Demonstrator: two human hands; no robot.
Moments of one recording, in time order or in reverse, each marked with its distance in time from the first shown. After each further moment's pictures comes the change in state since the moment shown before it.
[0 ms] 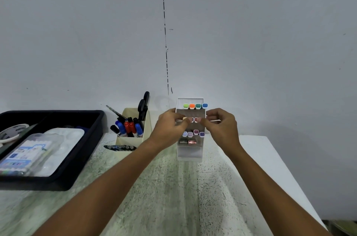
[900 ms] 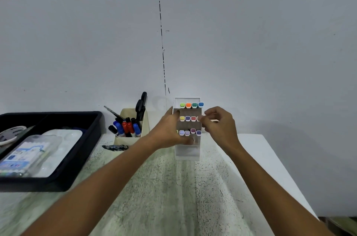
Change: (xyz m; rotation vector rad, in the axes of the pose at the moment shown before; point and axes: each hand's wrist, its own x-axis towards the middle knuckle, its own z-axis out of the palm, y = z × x) left_hand 0.000 -0.002 -0.006 0.124 -0.260 0.045; right_hand -0.006 -0.007 -0.009 -0.005 -0.035 -0.015
